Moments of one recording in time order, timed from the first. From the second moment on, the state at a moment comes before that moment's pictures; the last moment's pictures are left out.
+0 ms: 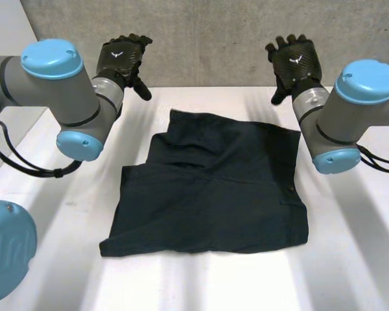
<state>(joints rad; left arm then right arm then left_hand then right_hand) 4.30 -2.50 -0.52 3.14 -1.55 3.20 1.95 -0.74 0.82 -0.29 1.50 2.75 0.20 0.20 0.21 0.20 0.05 0.20 0.22 0.21 0.23 0.06</state>
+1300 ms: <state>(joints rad) 4.23 -1.93 -1.85 3.29 -1.62 3.43 1.81 -1.21 1.96 -0.29 1.26 2.67 1.13 1.15 1.15 1.15 0.96 0.91 1.15 1.13 1.15 0.91</state>
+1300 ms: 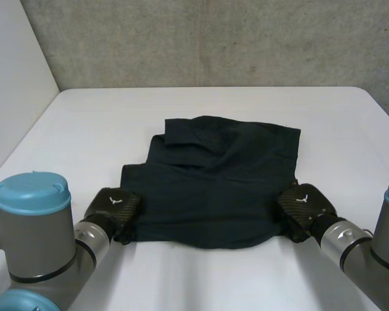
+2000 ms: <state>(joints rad) 4.18 -1.65 -1.87 2.82 -1.56 3.51 1.73 -1.51 1.82 0.50 1.27 2.22 1.13 1.19 1.18 1.20 0.97 0.96 1.18 1.18 1.19 0.97</state>
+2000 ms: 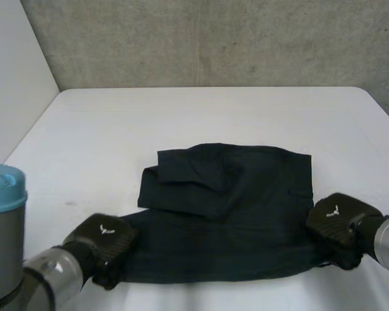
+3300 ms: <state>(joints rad) 4.19 -2.02 -1.54 3.36 -1.71 3.51 1.93 -1.12 1.45 -0.01 1.47 2.58 1.13 1.20 1.19 1.21 0.99 0.96 1.18 1.18 1.19 0.98</state>
